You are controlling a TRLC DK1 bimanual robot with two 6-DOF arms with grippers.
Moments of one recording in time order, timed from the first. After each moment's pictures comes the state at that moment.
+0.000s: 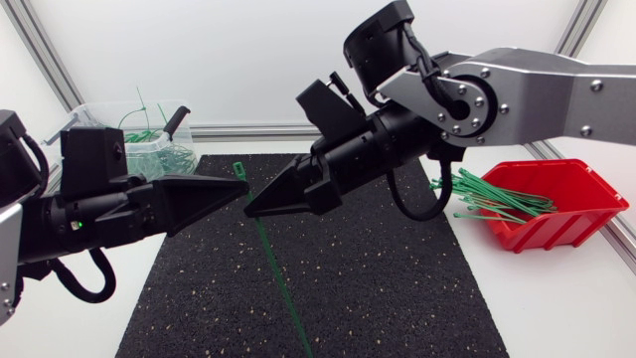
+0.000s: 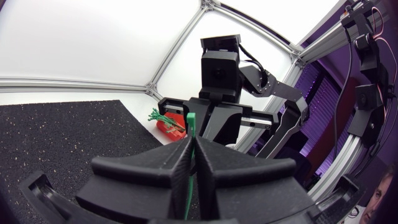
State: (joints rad) left arm -0.30 0.98 0.50 0.36 0.94 -0.50; right arm 0.68 1.59 1.24 -0.46 -0.93 -0.13
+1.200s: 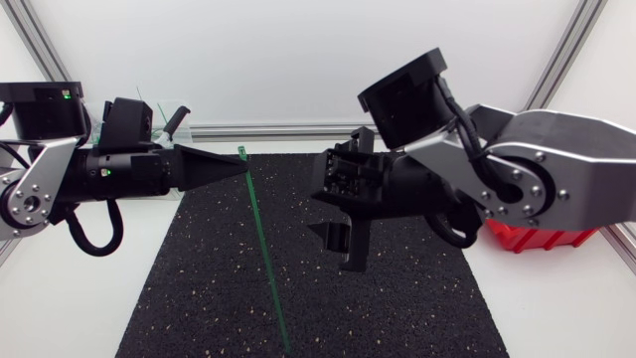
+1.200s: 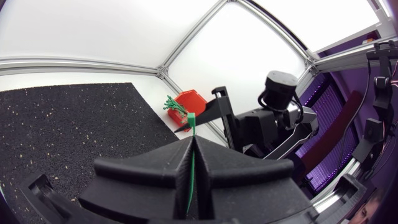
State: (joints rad) left arm -0.15 1.29 0.74 0.14 1.12 -0.34; right arm 0.77 1.41 0.98 -0.31 -0.08 -0.79
